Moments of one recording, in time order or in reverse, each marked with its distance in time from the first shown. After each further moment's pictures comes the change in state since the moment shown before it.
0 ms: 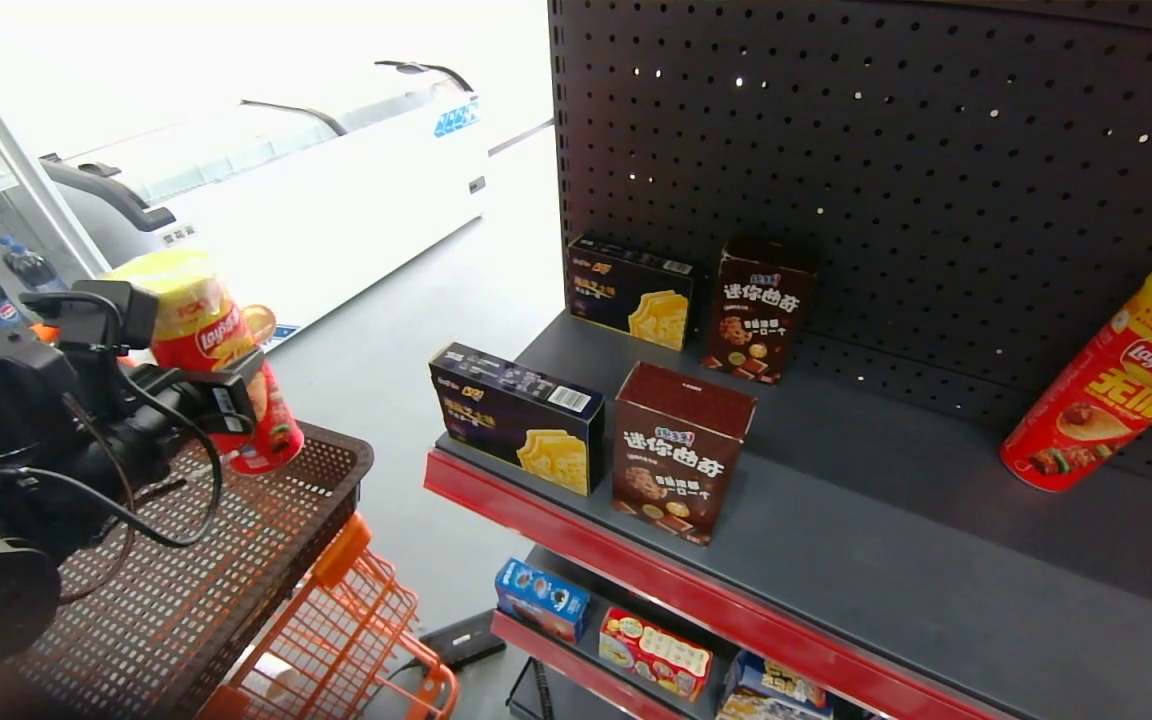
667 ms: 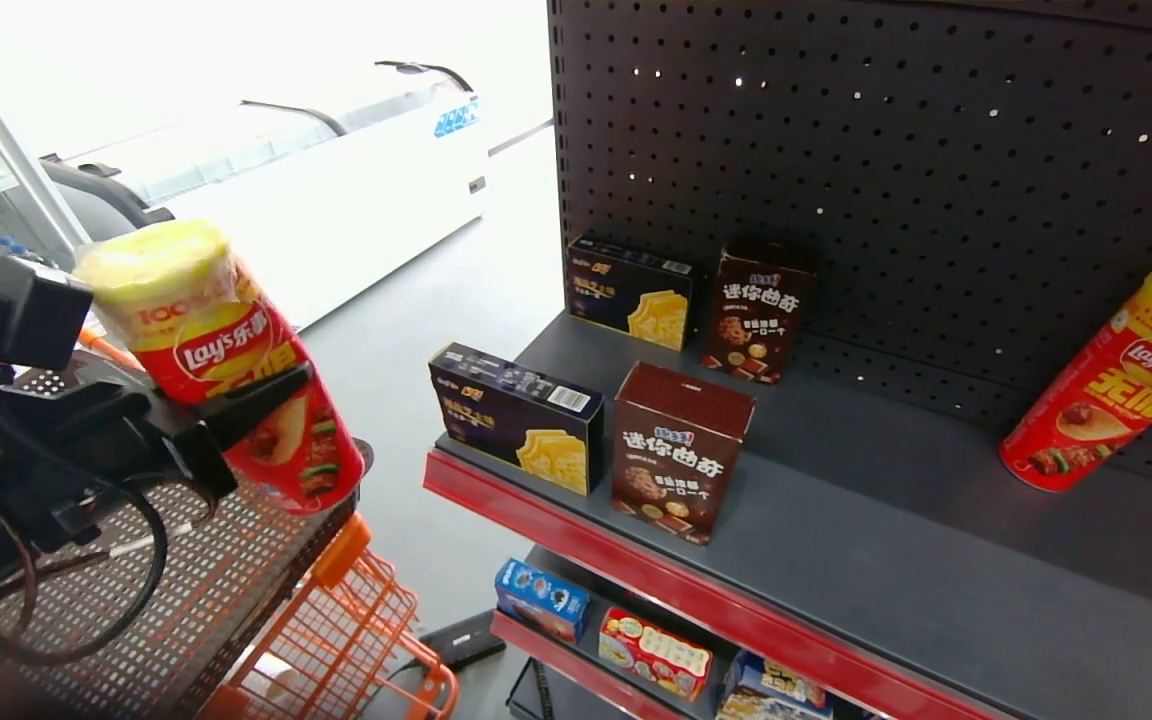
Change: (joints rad) left arm -0.136 -0.369 0.131 0.231 -0.383 -0.007; right arm 0.000 0.000 0.000 0.000 0.000 0.000
